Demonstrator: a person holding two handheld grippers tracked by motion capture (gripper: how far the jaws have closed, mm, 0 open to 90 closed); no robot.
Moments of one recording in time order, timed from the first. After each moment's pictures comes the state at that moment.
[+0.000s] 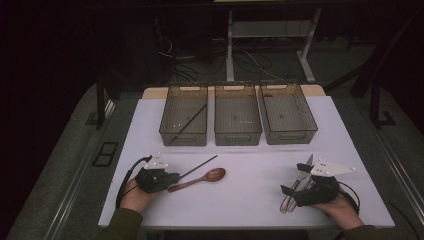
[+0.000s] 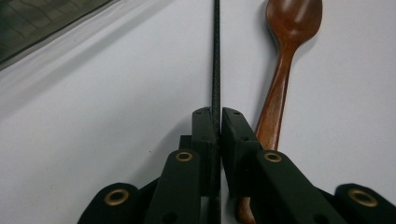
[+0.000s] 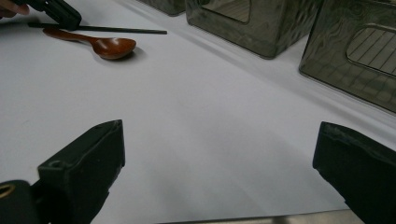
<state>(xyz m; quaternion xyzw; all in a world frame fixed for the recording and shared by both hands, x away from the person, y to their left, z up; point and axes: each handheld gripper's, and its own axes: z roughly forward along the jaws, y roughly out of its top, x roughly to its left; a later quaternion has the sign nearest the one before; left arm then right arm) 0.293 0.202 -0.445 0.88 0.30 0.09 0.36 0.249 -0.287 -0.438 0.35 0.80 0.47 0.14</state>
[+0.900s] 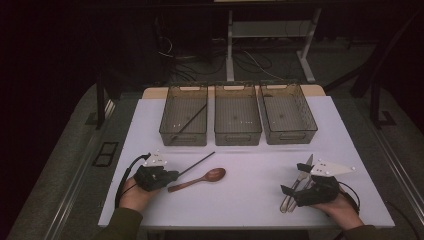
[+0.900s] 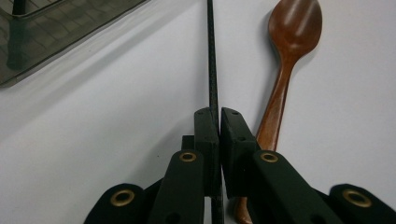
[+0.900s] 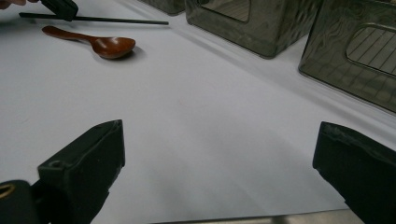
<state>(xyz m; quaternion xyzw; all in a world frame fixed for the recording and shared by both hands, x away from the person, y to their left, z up) 0.293 0.201 -0.431 0.87 0.31 0.09 0.36 0.250 -0.287 -0.438 0.35 0.80 0.47 0.14</state>
